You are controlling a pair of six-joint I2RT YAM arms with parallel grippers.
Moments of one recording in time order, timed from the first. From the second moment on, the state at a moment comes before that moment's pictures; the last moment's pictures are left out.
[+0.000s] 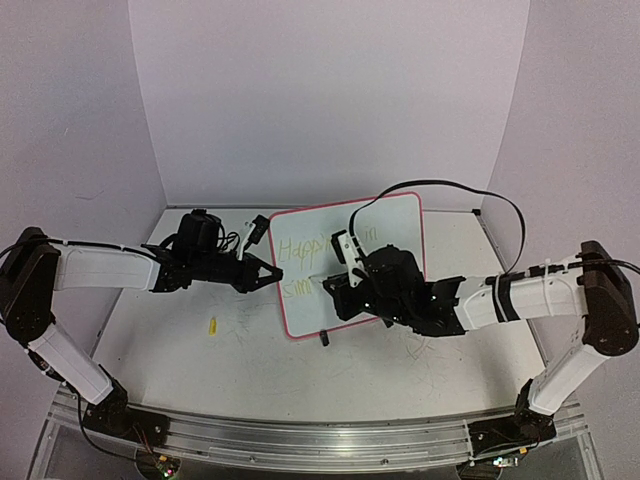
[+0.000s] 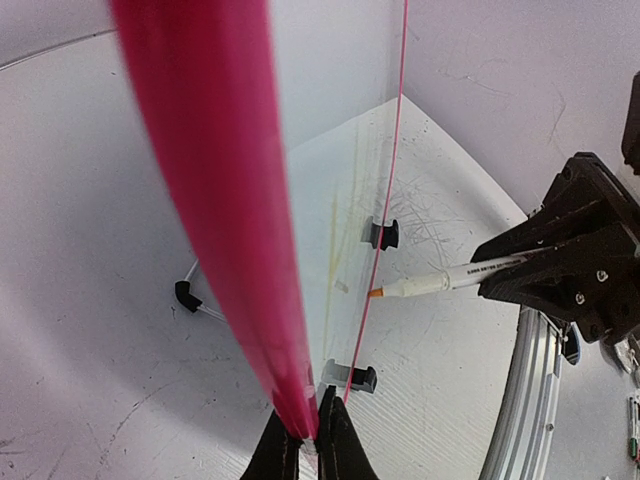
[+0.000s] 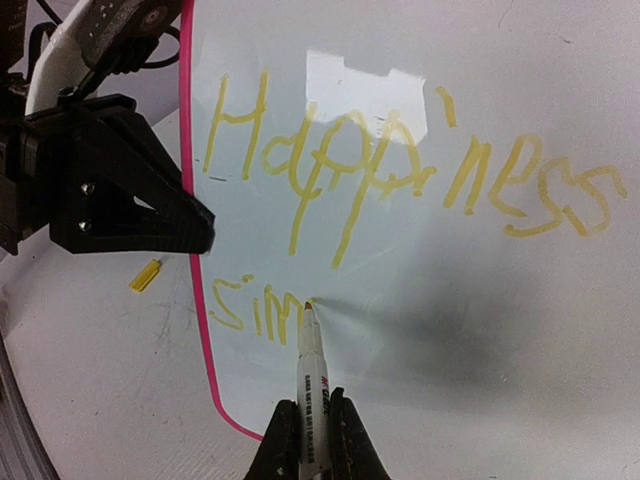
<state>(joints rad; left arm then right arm) -0.62 1.53 0.85 0.16 0.54 -0.19 1.04 1.61 0.93 0.24 0.25 0.27</state>
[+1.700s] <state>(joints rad) -0.62 1.53 0.85 0.16 0.54 -0.19 1.03 1.65 0.95 0.25 0.24 0.29</state>
